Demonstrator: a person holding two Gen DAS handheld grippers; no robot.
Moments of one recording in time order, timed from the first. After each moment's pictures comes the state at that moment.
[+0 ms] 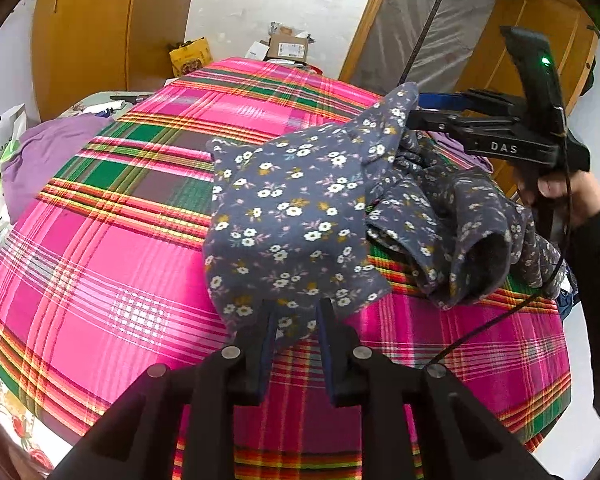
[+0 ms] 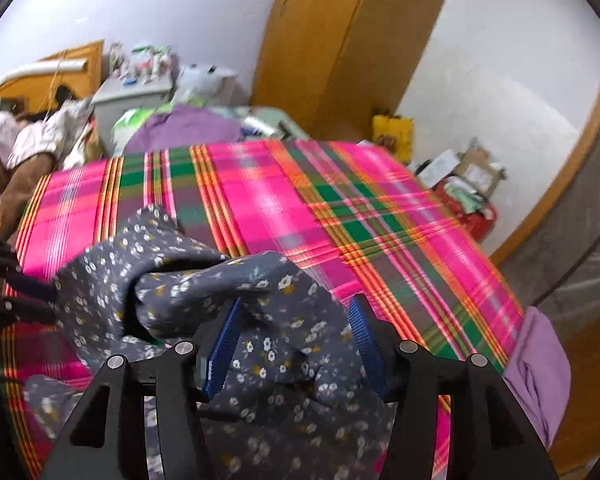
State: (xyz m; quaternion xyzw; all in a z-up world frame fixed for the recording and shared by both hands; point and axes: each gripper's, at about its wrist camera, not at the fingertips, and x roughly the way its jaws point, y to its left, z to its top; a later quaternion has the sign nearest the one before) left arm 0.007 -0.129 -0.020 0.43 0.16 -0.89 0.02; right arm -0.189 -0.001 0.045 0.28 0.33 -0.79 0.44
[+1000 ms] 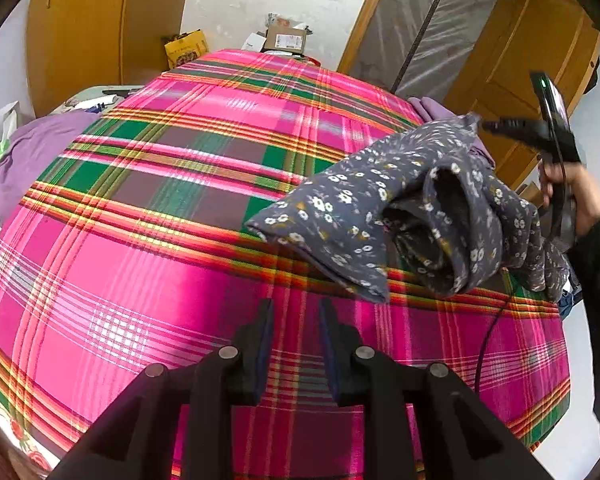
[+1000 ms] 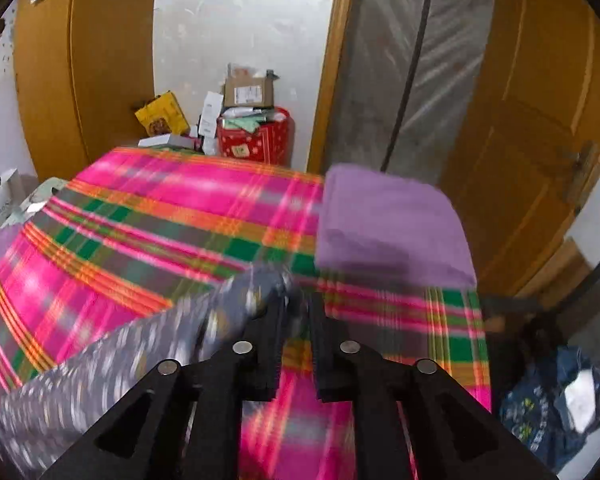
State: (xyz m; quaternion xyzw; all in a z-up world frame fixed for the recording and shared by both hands) left arm -0.007 -0.123 -0.024 0.43 0.16 -0.89 0.01; right arm -0.300 0.177 0.057 0.37 0.10 -0.92 0.11
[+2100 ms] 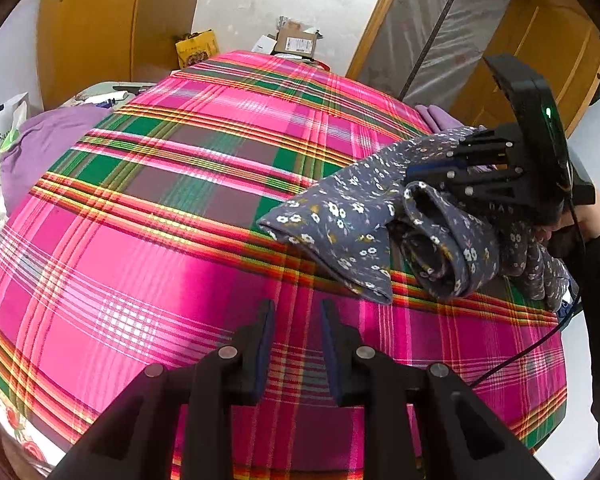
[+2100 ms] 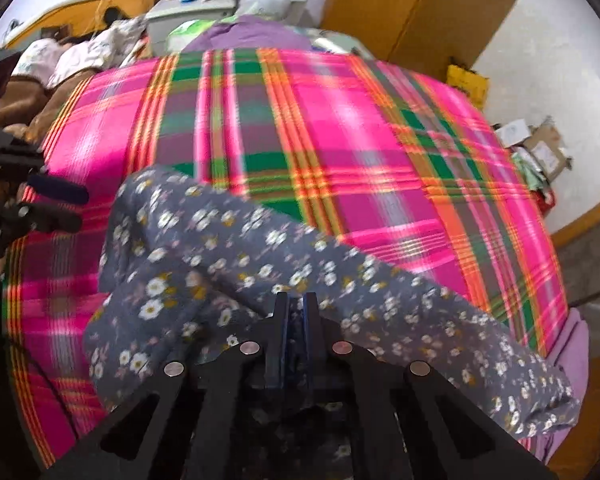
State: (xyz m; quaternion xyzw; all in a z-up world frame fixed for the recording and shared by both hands) left arm -0.004 -0.130 -0.021 0.43 0.17 -0.88 0.03; right arm -0.191 -0.016 0.007 0.36 0.39 -0.70 0.47
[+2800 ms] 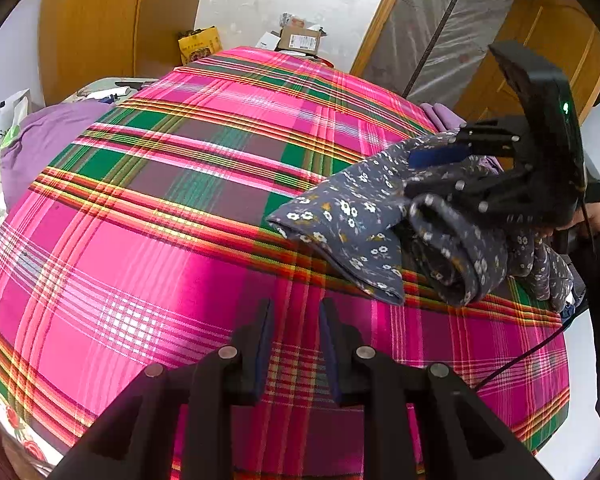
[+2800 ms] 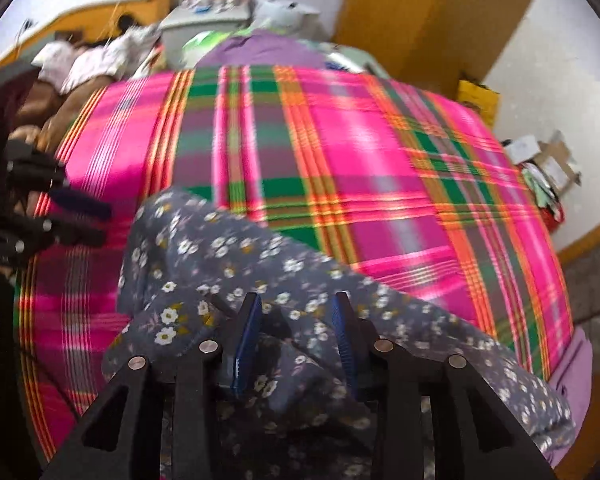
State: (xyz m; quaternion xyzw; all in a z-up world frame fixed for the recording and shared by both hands) left arm -0.008 -0.136 -0.028 0.44 0.18 -0.88 0.03; right arm -0.174 -0.026 0.004 0.36 0.42 -0.67 0.50
